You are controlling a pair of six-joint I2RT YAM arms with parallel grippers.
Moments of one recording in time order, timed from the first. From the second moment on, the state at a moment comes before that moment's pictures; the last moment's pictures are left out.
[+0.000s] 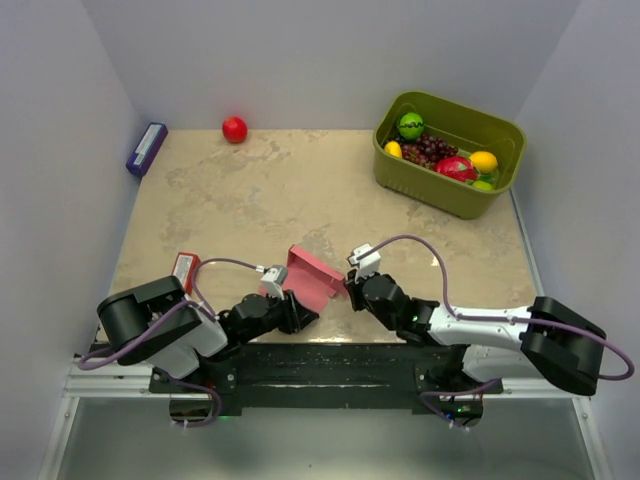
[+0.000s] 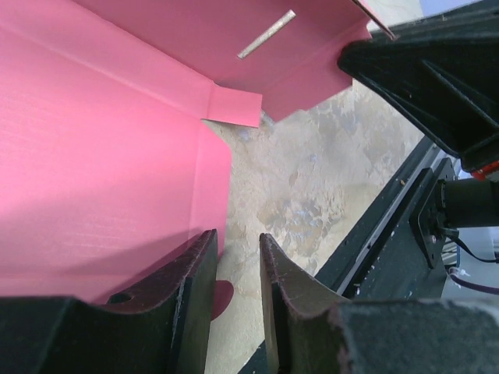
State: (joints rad) left arm -0.97 1.52 0.05 1.09 -0.02 -0.84; right arm 1.06 1.20 0.37 0.36 0.45 0.33
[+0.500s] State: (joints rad) left arm -0.97 1.47 0.05 1.03 -0.01 -0.85; right arm 1.05 1.31 0.45 0.40 0.47 0.08
